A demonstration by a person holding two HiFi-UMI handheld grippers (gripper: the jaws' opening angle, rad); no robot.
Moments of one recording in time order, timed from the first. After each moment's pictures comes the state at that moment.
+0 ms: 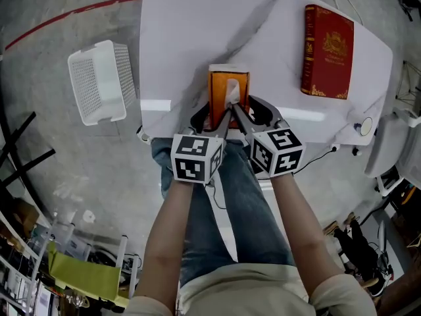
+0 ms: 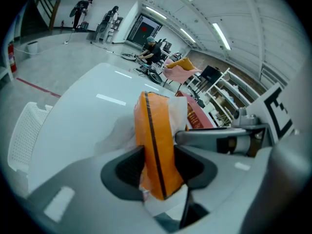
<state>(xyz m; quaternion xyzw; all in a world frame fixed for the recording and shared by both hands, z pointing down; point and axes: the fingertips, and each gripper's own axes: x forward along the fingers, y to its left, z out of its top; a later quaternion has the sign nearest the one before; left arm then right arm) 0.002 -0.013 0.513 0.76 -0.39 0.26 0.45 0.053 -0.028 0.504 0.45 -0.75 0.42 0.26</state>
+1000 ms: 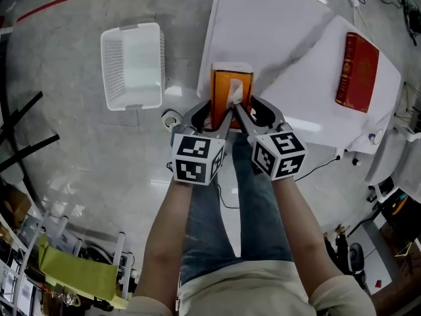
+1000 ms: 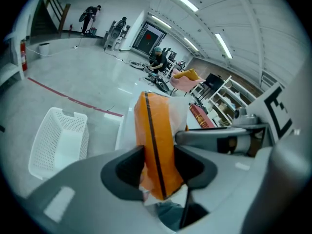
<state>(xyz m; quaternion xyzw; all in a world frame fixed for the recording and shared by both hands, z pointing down) -0.170 -0.010 0.492 0.76 -0.42 0.23 0.44 -0.120 -0.027 0.481 0.43 -0.77 0.39 0.27</state>
